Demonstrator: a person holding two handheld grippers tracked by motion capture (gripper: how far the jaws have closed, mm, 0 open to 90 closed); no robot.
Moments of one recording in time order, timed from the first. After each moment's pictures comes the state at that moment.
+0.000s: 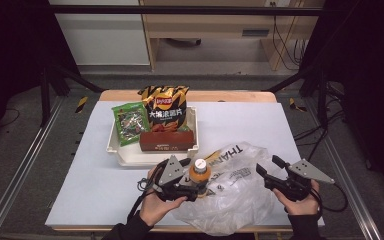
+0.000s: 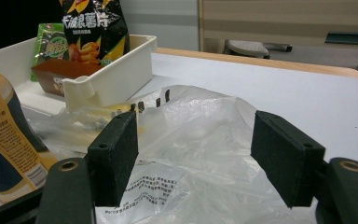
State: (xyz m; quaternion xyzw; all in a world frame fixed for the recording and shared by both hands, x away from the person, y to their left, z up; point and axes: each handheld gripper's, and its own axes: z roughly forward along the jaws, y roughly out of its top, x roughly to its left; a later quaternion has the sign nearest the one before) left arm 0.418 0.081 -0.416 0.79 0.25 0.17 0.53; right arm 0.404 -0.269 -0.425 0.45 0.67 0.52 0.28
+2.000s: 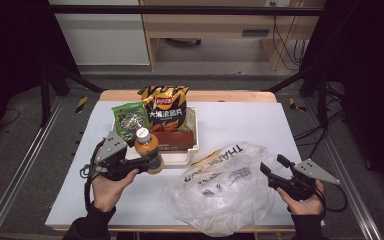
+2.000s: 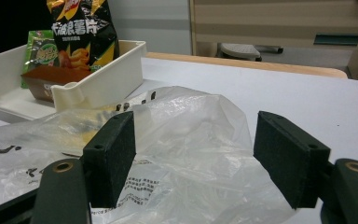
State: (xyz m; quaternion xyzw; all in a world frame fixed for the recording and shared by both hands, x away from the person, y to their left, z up) left arm 0.433 0.198 -0.350 0.73 0.36 0.25 0.53; right arm 0.403 -0.278 -0.423 0.46 0.66 0.52 0.29
